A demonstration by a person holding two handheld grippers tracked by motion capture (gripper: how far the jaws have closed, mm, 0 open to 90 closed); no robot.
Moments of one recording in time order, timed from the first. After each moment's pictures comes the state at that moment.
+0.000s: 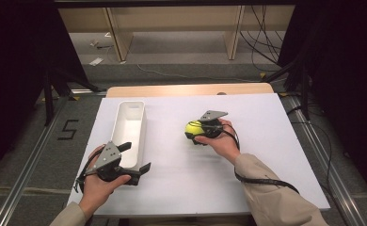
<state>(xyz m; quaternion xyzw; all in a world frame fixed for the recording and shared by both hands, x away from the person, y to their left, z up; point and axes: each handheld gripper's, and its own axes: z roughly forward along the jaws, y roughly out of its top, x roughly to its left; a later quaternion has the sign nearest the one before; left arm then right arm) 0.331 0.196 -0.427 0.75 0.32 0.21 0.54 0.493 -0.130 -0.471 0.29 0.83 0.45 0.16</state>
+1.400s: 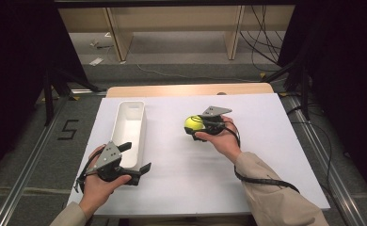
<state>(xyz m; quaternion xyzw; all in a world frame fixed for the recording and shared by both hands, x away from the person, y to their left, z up) 0.331 0.195 -0.428 0.75 0.32 0.21 0.54 0.489 -0.131 -0.452 0.30 0.80 0.49 0.16</state>
